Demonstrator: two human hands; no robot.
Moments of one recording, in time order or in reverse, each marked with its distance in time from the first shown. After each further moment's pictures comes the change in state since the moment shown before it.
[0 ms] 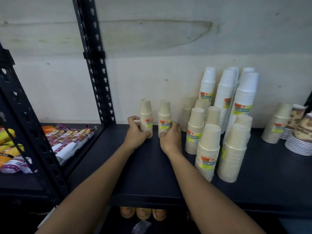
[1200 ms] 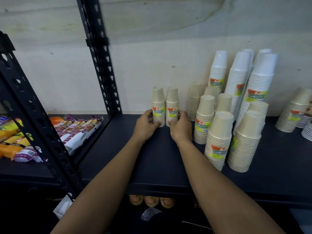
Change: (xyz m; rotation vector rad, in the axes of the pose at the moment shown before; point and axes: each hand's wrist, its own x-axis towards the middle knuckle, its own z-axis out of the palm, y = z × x) left_hand -0.003 -0.003 0.011 0.037 -0.049 0.095; right_hand 0.015 0.016 0.009 0.033 0.044 0.015
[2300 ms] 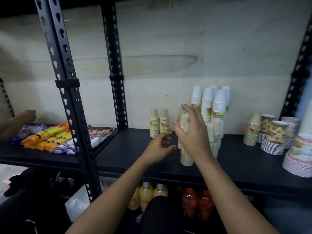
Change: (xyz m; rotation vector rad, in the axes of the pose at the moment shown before) left_hand -0.150 0.106 0.027 0.029 -0.177 0.156; right_hand -0.120 -0.064 -0.204 0.072 0.174 -0.763
